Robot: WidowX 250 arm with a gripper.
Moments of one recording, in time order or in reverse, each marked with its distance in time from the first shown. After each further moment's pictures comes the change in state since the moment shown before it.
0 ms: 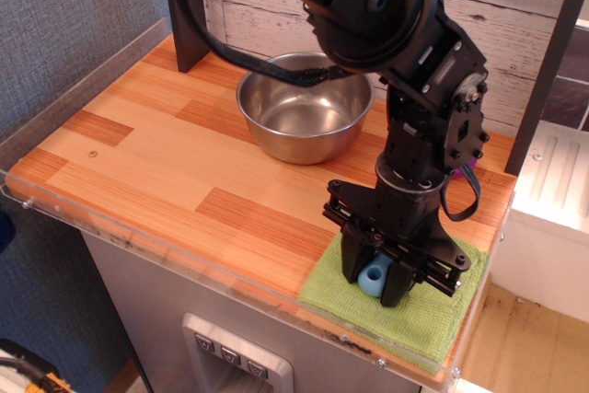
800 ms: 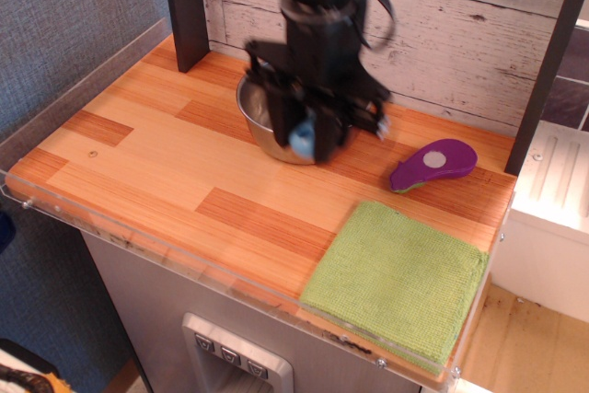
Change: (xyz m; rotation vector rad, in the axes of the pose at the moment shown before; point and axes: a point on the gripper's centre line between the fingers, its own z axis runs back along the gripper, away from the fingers) arm 0.011 0.103 0.080 0.014 -0.099 0.150
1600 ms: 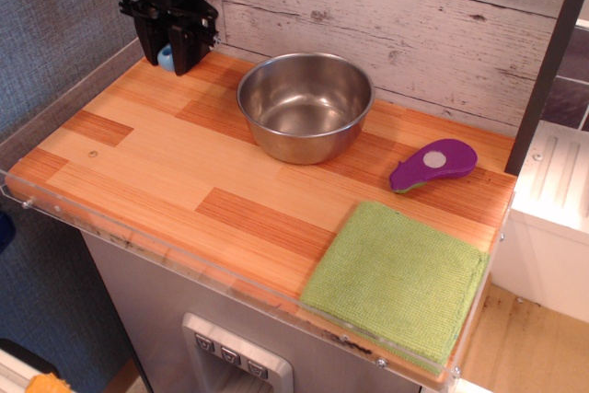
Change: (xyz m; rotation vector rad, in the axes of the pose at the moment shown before) arm 0.054 0.158 -0.046 0.018 0.034 0.004
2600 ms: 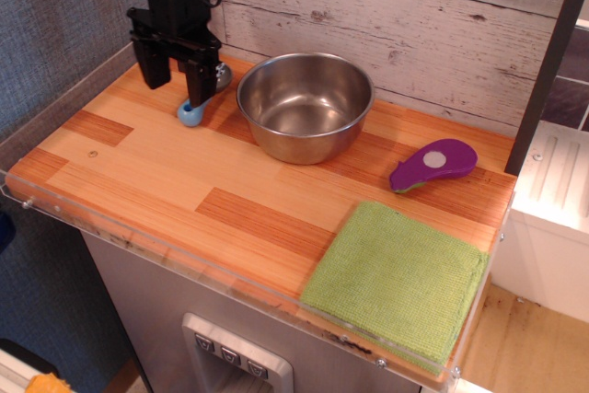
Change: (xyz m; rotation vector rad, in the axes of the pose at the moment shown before) arm -0.013 -0.007 -0.023 -0.028 0.056 -0.052
